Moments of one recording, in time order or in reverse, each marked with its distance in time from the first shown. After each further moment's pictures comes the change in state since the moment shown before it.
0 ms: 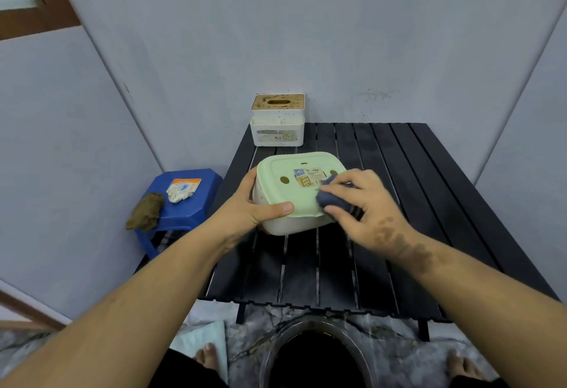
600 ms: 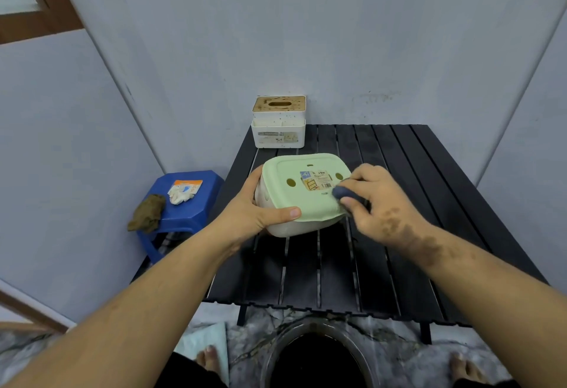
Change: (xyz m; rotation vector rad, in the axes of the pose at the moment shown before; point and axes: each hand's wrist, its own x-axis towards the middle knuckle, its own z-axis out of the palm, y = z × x) left_hand -0.008 0.010 0.008 0.091 0.002 0.066; right_hand 0.008 0.005 -0.016 -0.126 -0.095 0.107
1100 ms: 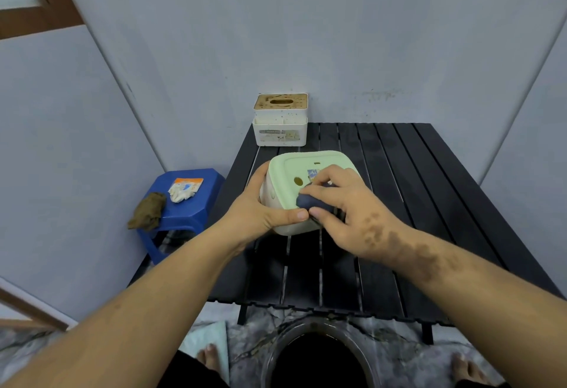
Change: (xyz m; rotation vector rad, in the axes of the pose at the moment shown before) left_hand 0.003 -0.005 0.003 0.056 0.000 0.037; right_hand 0.003 -0.047 0.009 0.161 -0.112 -0.107
